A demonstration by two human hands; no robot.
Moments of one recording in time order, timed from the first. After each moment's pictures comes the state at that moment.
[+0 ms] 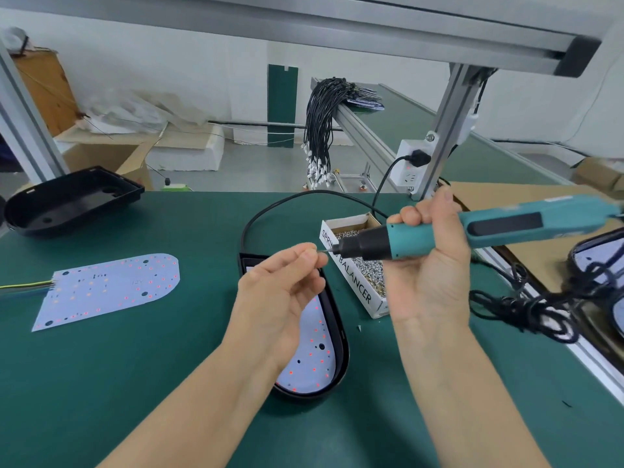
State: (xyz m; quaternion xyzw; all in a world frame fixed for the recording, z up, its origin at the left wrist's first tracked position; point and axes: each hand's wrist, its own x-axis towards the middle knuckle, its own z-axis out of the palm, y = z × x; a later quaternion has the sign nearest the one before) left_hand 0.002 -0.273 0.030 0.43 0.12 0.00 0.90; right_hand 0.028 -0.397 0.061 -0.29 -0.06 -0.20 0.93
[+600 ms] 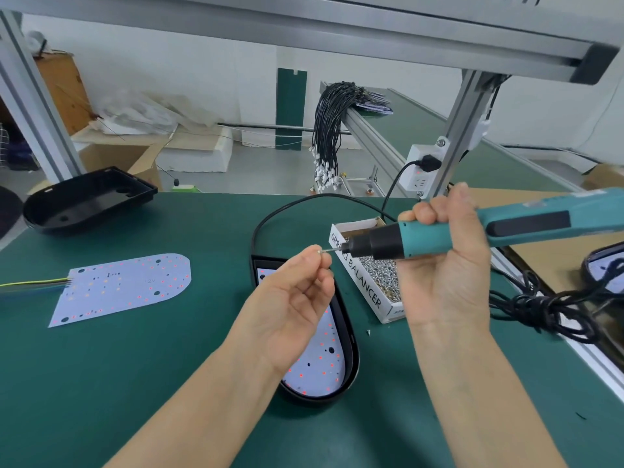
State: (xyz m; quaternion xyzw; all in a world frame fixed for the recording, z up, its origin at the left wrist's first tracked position) left_hand 0.001 -0.264 0.034 0.27 0.14 -0.11 0.95; right_hand 0.025 -0.397 0.070 -0.30 -0.10 -0.18 0.93
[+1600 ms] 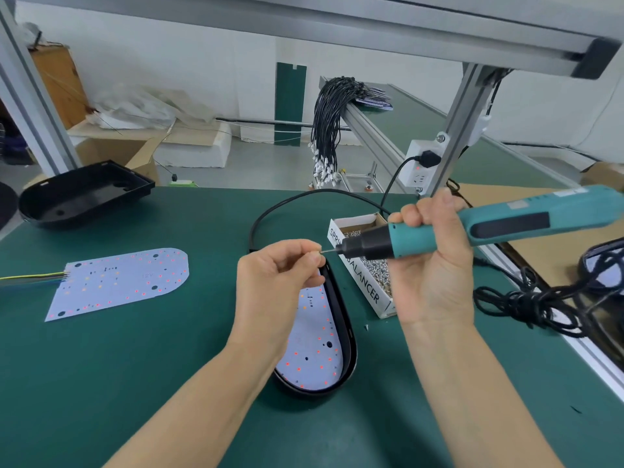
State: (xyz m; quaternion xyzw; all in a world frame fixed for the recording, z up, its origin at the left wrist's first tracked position) left_hand 0.005 -0.262 0.020 0.61 0.06 0.13 0.78; right_hand 0.031 -0.398 0.055 -0.30 -0.13 -0.15 0.93
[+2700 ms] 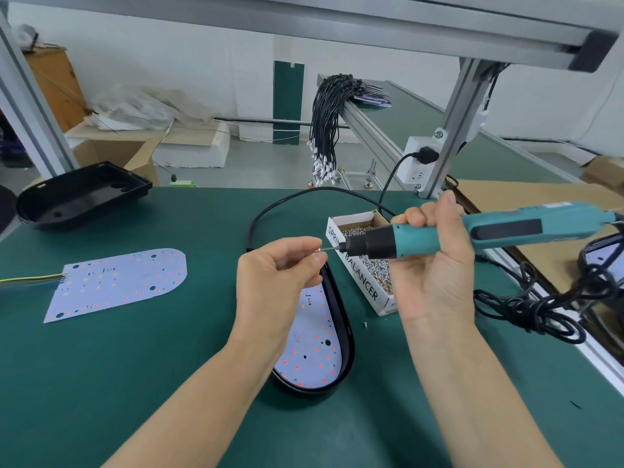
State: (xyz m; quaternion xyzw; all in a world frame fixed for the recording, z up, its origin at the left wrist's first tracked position) left_hand 0.008 -0.266 0.020 0.62 0.05 0.12 0.77; right_hand 0.036 -0.406 0.047 -0.26 -0.09 -0.15 0.95
